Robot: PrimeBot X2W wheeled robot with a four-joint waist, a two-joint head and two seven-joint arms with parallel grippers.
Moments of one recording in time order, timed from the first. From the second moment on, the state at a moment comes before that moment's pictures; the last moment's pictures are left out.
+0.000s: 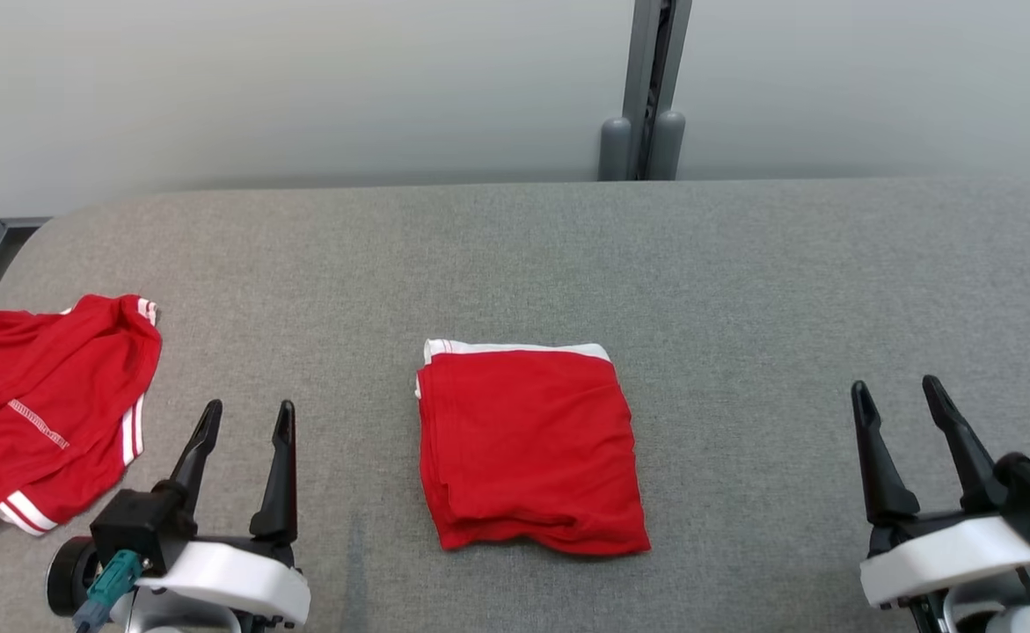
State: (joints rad) left arm -0.06 0.23 -0.23 0.12 -0.39 0.12 -0.21; right arm -0.06 -0.07 -0.01 0.10 0.20 0.13 -0.16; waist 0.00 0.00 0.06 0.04
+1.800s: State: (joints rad) left arm 0.13 0.30 -0.25 0.04 -0.42 0.17 -0.14; right arm 0.19 -0.05 -0.08 -0.05 0.22 0.13 -0.02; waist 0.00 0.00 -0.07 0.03
